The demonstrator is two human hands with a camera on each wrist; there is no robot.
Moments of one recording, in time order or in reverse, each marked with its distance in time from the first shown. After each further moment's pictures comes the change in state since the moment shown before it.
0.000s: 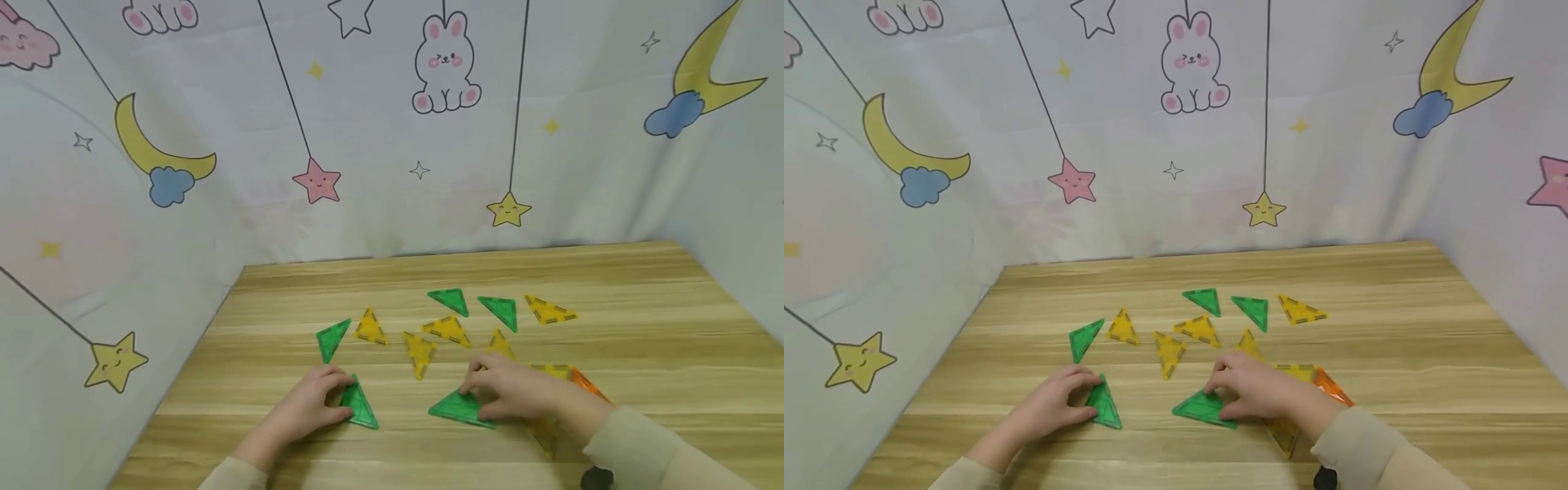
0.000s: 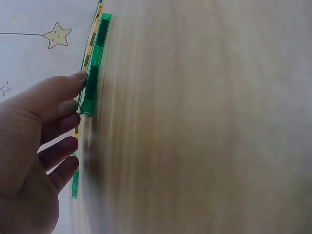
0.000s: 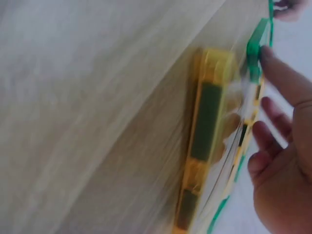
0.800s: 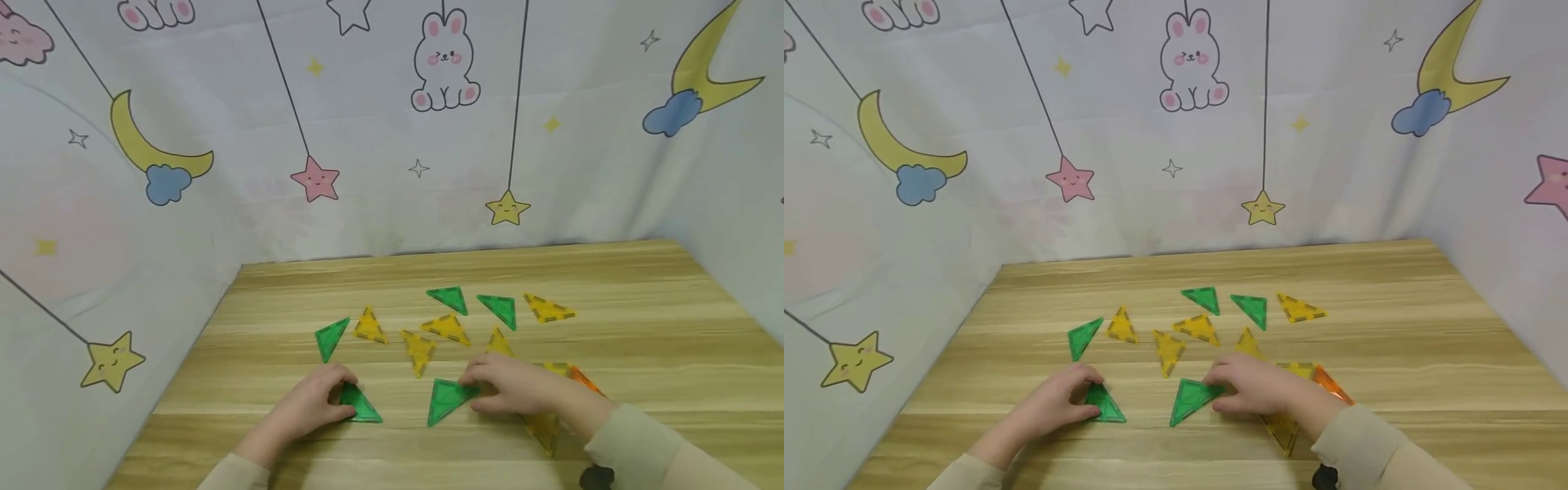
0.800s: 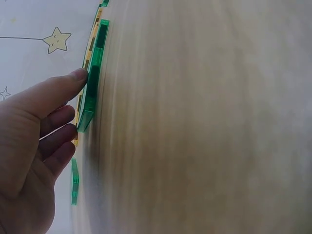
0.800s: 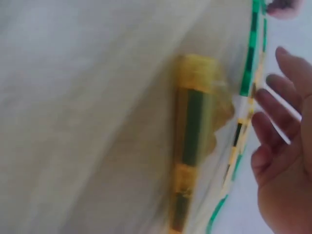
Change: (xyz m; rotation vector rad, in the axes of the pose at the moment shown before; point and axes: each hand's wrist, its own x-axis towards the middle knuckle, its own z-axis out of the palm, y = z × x) left_hand 0.005 0.003 -0.001 -0.043 -0.003 0.074; right_hand 0.002 -0.004 -0.002 0.009 -0.003 0.065
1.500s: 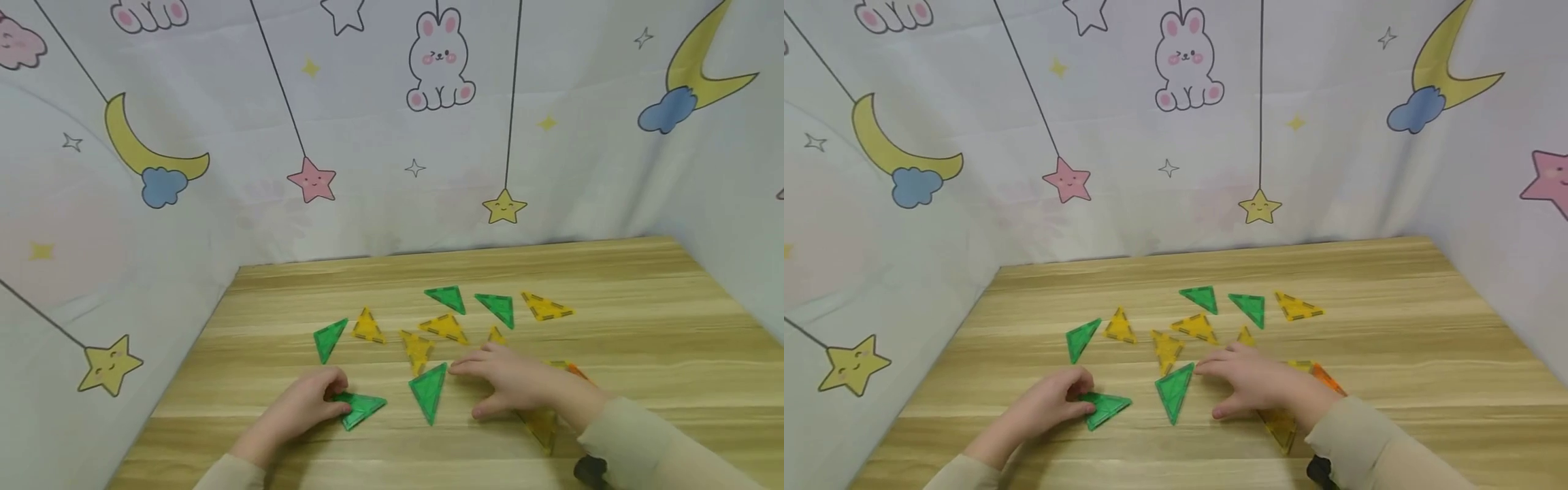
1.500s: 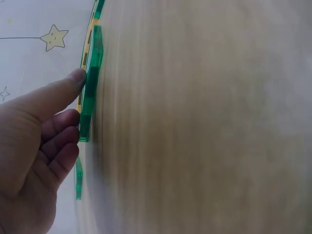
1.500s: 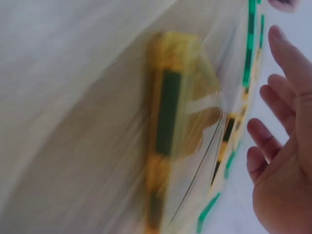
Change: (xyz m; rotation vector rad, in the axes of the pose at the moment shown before) left_hand 0.002 -0.004 -0.004 0.000 -0.062 -0.116; right_hand 0.001 -0.001 -0.005 -0.104 -0.011 0.037
